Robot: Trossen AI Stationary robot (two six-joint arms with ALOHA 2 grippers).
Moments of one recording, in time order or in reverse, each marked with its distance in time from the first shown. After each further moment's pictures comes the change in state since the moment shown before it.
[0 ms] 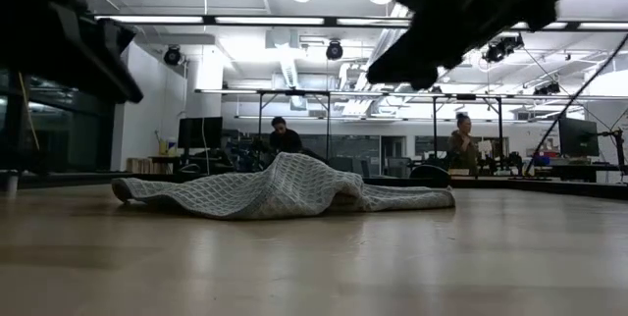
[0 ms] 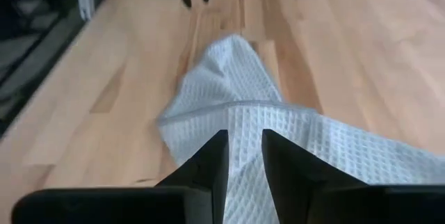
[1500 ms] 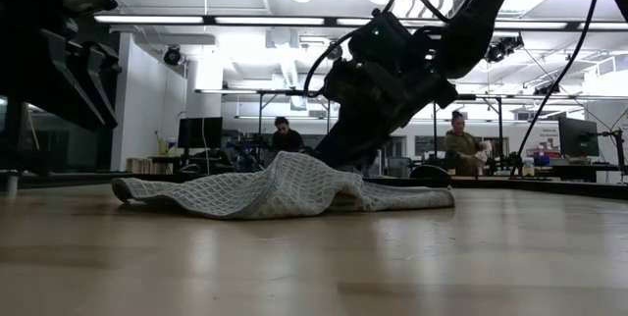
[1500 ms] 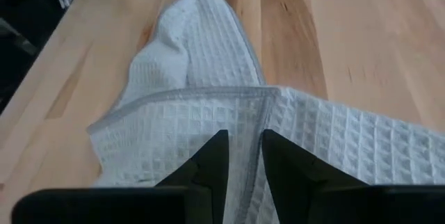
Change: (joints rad) left arm -0.001 -0.003 0.000 -0.136 0.064 -0.195; right arm -0.268 0.445 0.197 0.118 -0.423 0.024
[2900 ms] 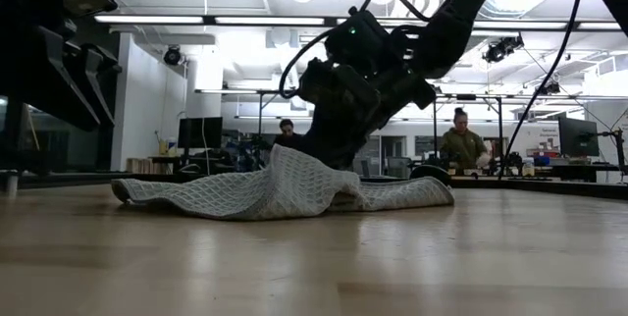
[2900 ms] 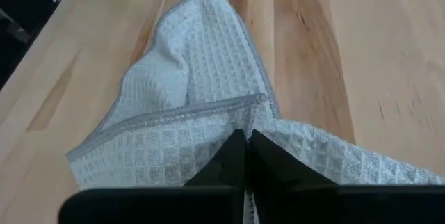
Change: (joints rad) left arm 0.000 0.000 -0.001 0.012 0.027 -0.025; right arm 0.040 0.091 0.135 -0.053 0.028 -0.016
